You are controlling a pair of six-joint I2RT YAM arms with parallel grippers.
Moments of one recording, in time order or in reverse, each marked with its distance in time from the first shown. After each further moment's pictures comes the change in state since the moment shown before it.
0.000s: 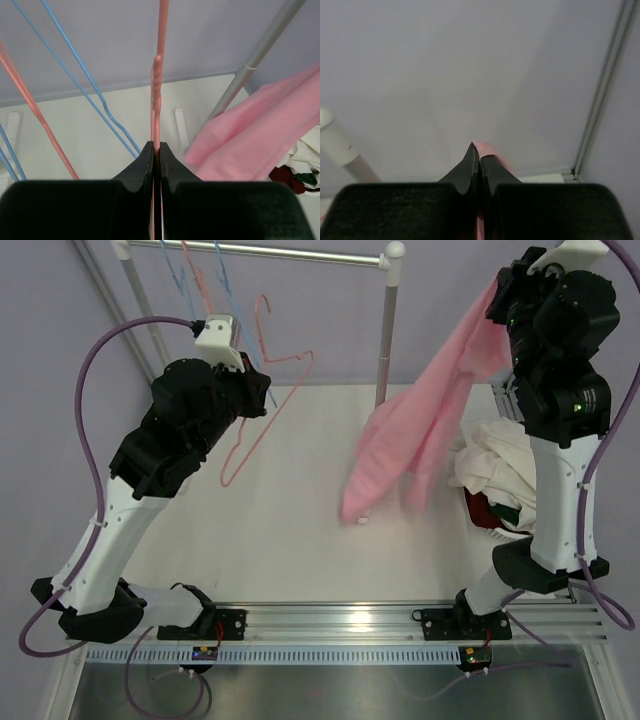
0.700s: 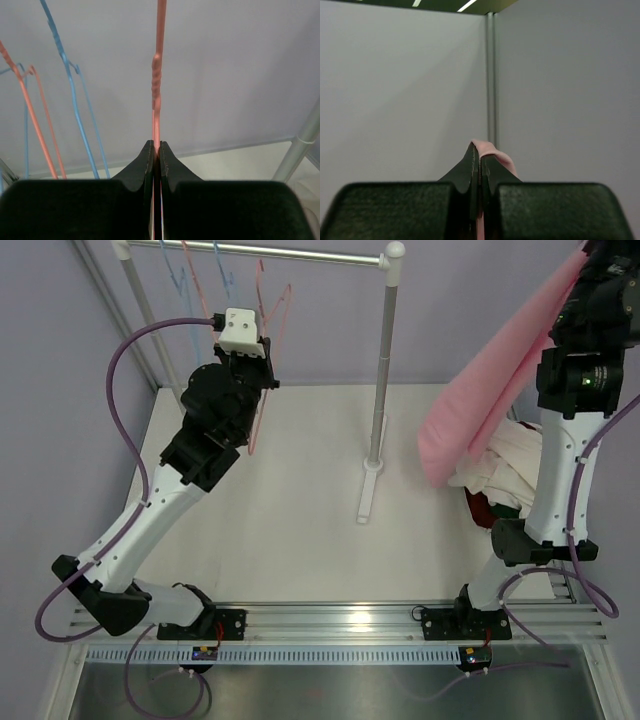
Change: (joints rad) left arm -0.003 0.045 -0.244 0.626 -0.183 0.323; right arm -0.224 0.137 0.118 0.557 0.109 -0.380
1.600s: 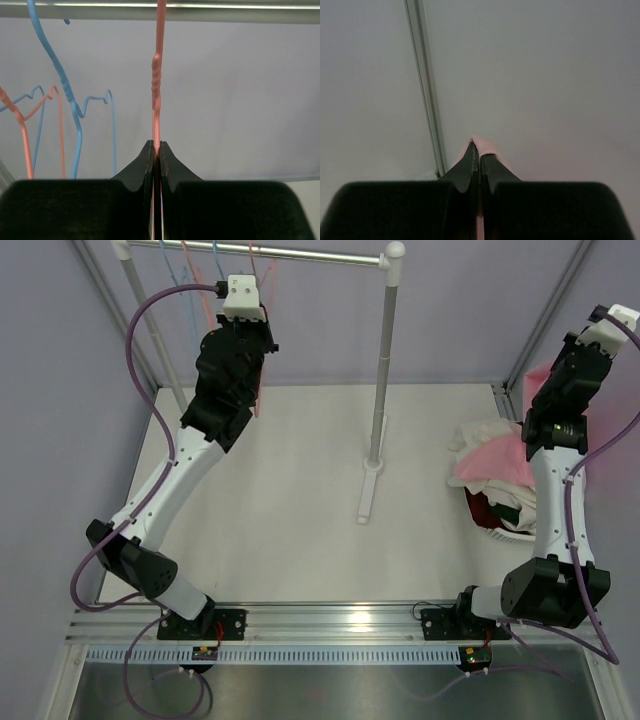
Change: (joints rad) left arm 0.136 0.226 0.160 0.150 0.034 0.029; right arm -0.296 -0.338 -1.033 0.235 0.012 0.203
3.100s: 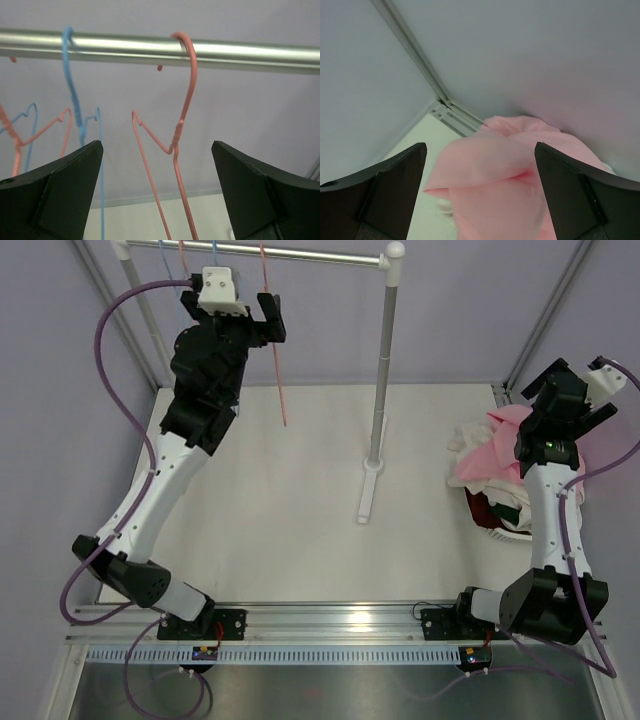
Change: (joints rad) left arm 0.045 -0.027 0.050 -0.045 0.111 -0.068; right arm -0.001 -0.092 -0.286 -0.262 0.143 0.483
